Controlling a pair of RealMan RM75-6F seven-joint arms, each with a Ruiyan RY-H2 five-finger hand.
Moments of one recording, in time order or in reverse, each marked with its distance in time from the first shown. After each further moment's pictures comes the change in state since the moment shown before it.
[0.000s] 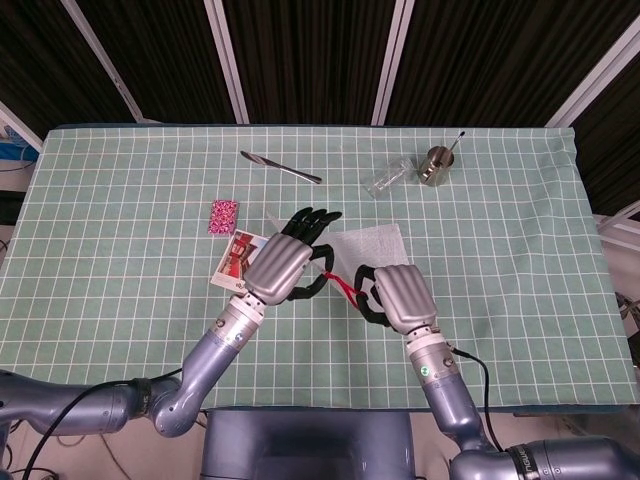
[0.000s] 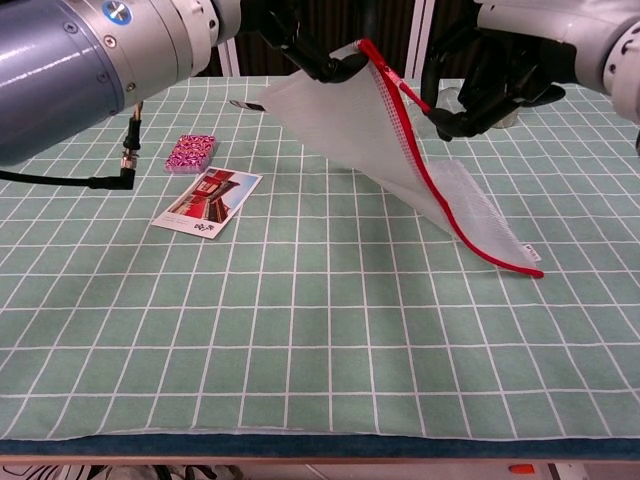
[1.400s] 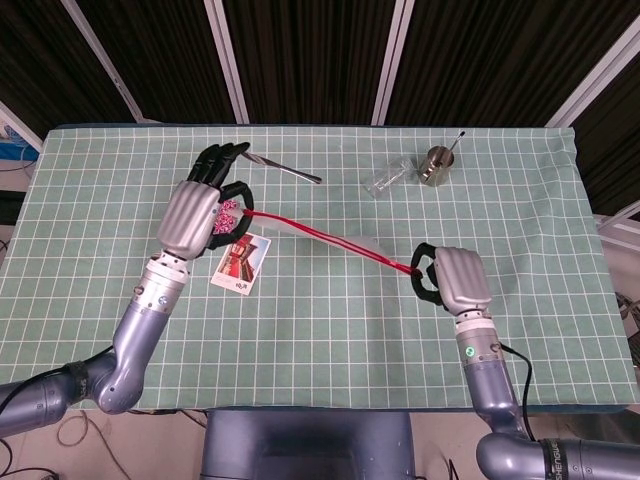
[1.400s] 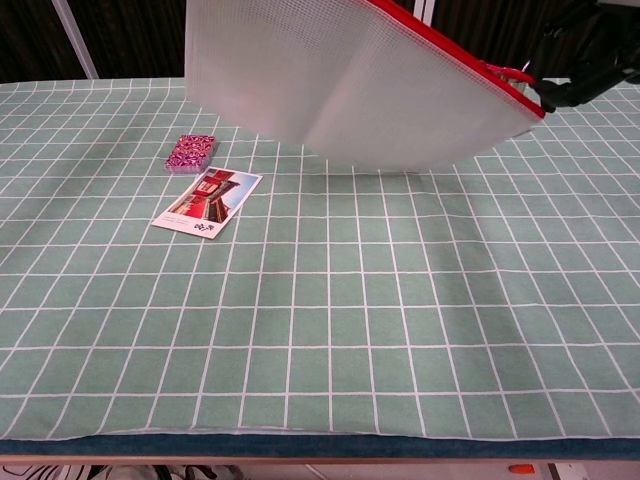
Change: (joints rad) left arm 0.141 0.255 -0.055 0.002 0.069 0.090 -0.168; right arm -0.096 0.128 0.039 0.079 0.034 -0.003 0.109
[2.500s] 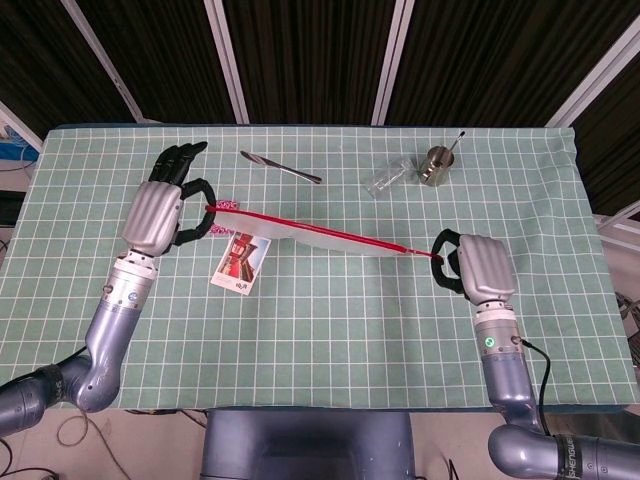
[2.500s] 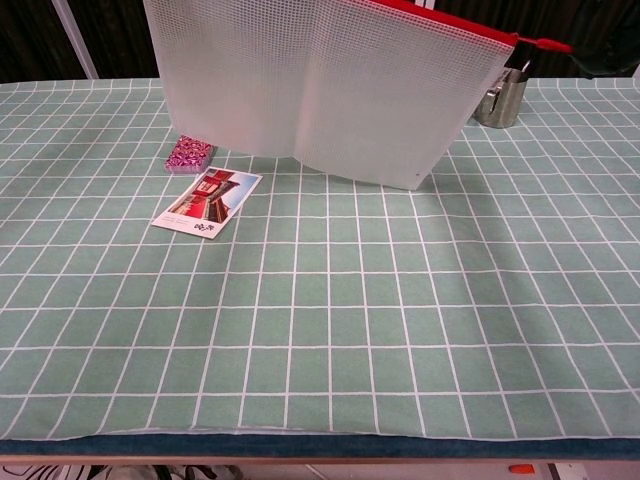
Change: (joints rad) left arm 0.063 0.042 0.038 0.057 -0.001 0.010 -0.060; right arm -0.028 0.049 0.036 0.025 0.004 0.002 0.037
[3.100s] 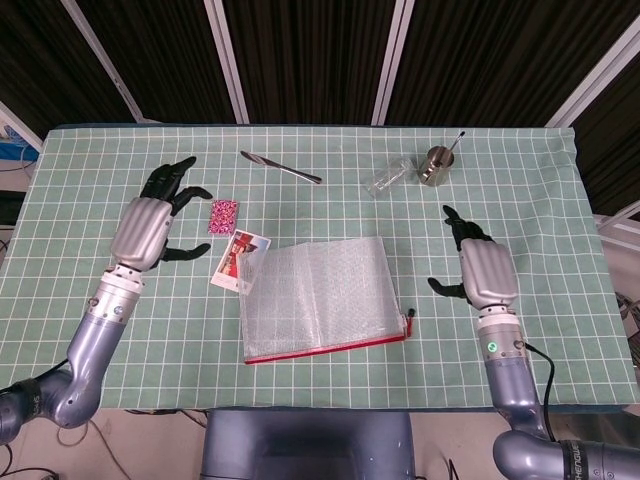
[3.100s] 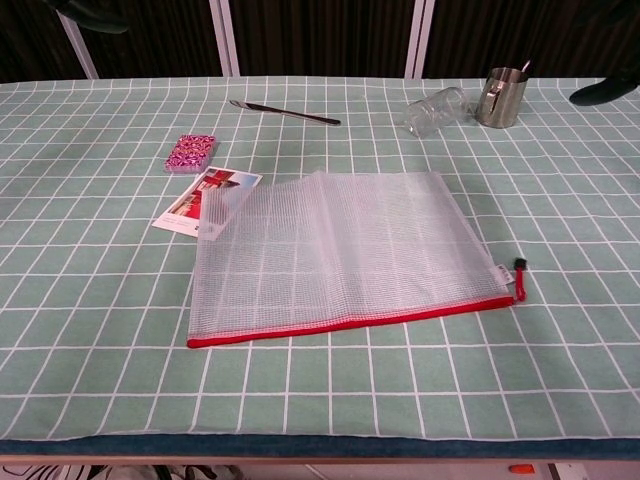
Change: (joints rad) left arm 0.065 0.077 0.064 -0.064 0.036 -0.017 -0.033; right arm -0.015 0.026 -0.021 -0.028 -0.018 0.000 -0.024
